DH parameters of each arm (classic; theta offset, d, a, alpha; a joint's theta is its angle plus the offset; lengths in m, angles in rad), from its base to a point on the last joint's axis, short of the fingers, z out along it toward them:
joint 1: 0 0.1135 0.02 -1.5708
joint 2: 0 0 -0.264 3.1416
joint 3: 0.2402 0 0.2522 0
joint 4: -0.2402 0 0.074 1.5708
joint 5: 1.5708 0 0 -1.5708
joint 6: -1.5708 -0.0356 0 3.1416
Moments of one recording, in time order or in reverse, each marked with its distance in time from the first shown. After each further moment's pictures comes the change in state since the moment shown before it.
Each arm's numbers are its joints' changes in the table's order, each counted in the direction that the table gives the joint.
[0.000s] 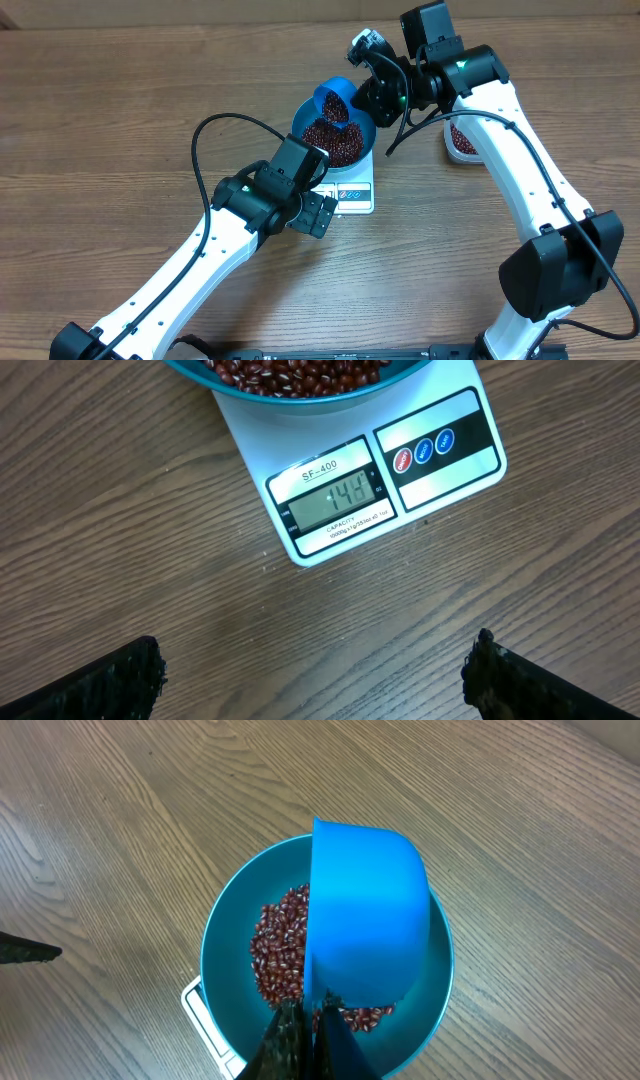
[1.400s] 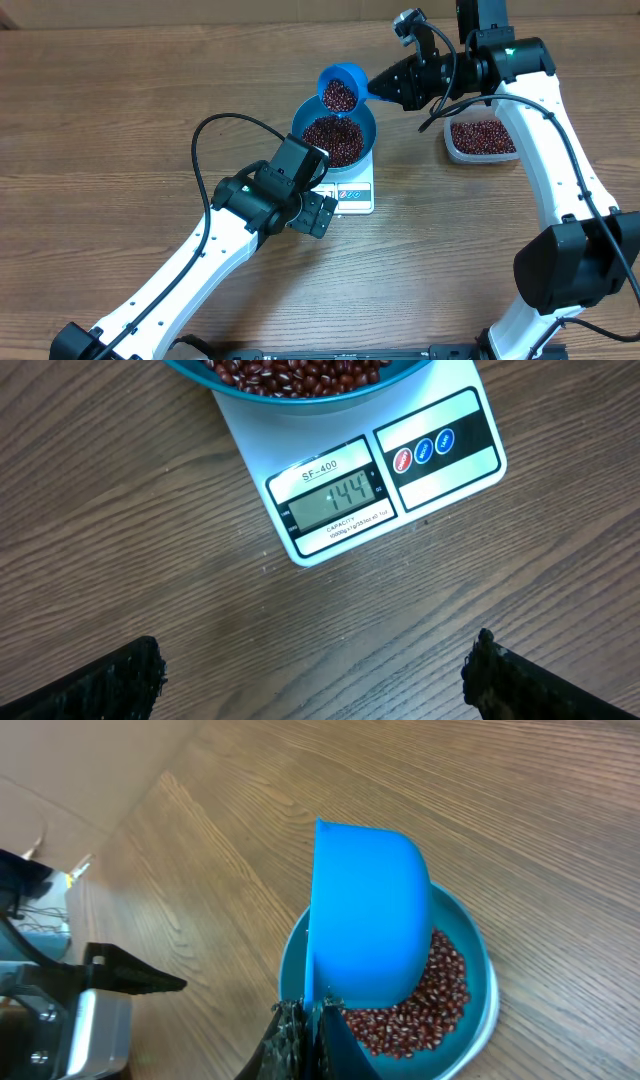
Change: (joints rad) left arm 0.000 0.000 0.000 0.000 0.000 0.000; right arm -0.169 0.000 0.000 0.011 -0.373 -0.117
